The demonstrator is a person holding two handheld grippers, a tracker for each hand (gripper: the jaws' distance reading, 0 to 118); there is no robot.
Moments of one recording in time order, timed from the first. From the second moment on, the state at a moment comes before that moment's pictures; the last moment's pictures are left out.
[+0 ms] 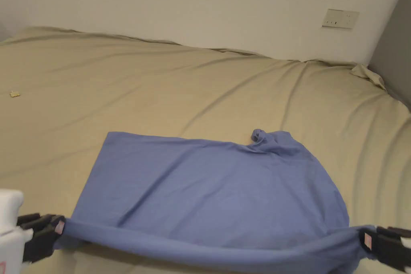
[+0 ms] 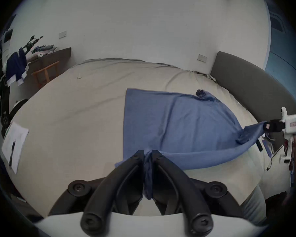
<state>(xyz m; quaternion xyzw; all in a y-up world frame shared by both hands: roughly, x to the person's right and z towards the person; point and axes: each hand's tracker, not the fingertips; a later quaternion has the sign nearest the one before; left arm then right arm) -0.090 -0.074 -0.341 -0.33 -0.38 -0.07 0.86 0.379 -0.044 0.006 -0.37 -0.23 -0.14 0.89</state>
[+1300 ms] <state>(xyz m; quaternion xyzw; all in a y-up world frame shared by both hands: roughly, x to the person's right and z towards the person) -0.072 -0.157 -0.357 -0.34 -0.30 -0.07 0.89 0.294 -0.111 0.050 -0.25 -0.29 -0.14 0.92</state>
